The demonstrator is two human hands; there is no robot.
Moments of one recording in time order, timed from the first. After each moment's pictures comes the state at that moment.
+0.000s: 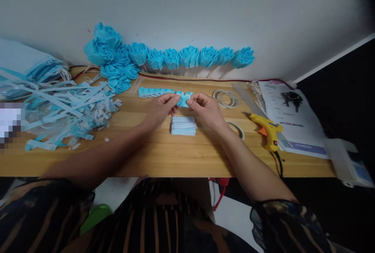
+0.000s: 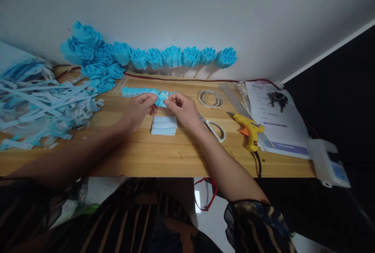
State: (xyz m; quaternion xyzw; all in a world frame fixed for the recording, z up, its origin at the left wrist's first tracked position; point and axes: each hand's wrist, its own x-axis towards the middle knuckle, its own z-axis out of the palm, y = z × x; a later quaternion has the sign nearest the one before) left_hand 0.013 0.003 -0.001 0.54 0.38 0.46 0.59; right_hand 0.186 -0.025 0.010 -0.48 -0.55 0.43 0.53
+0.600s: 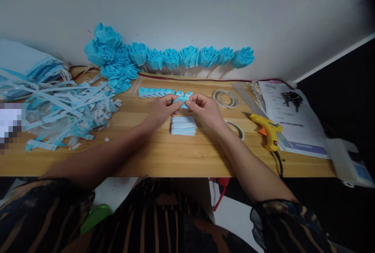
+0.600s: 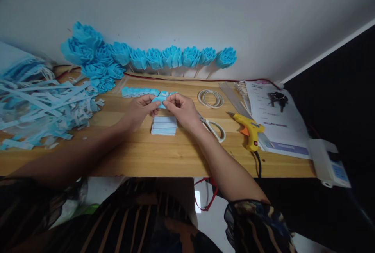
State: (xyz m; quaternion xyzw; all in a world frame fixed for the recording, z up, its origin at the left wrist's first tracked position) left_hand 0.012 0.002 0.002 0.59 0.37 0.43 0.57; right_hand 0.186 -0.026 0.013 -0.49 -0.57 0.43 0.50
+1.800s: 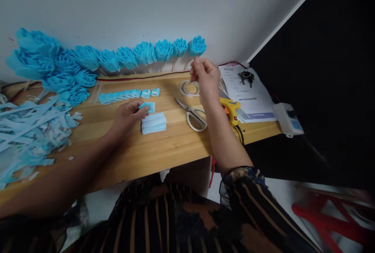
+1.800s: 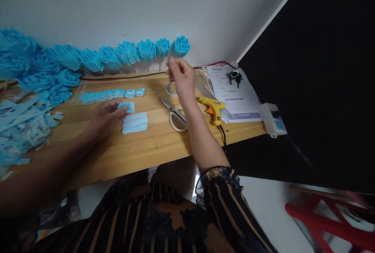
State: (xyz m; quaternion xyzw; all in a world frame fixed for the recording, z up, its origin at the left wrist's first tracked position) left_hand 0.003 0.001 -0.005 0.67 0.40 0.38 0.49; right_hand 0.267 -0.009 0.051 -0.55 -0.49 0.22 0.64
